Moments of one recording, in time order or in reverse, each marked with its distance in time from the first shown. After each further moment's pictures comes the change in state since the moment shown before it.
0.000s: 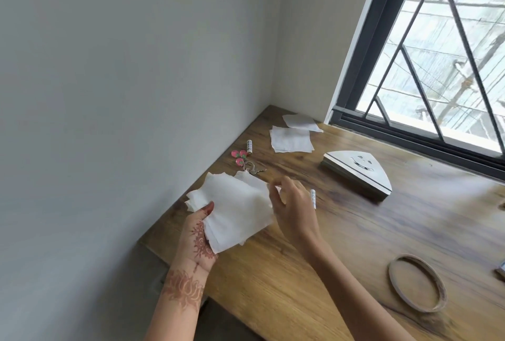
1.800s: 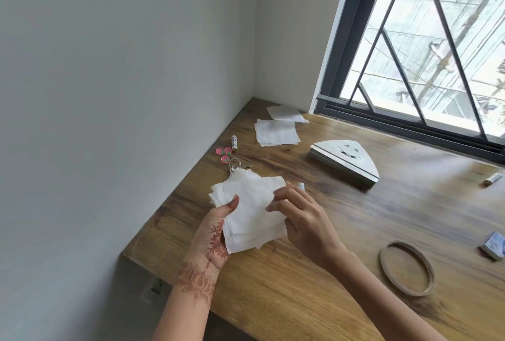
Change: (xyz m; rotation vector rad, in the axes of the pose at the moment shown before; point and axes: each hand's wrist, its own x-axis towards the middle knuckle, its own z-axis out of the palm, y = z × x) left_hand 0.013 -0.016 0.034 0.202 -0.169 -0.153; right_hand -0.020 0.028 -0.038 -0.181 -0.014 -0.544
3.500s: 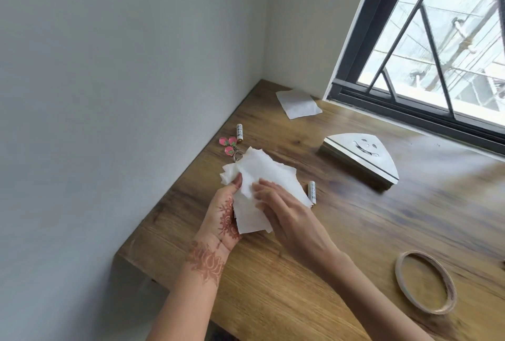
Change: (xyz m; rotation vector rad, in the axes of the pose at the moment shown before) left_hand 0.042 0.011 0.005 -0.218 -0.191 -0.088; right_hand 0.020 -0.004 0.032 0.153 -0.150 0.086
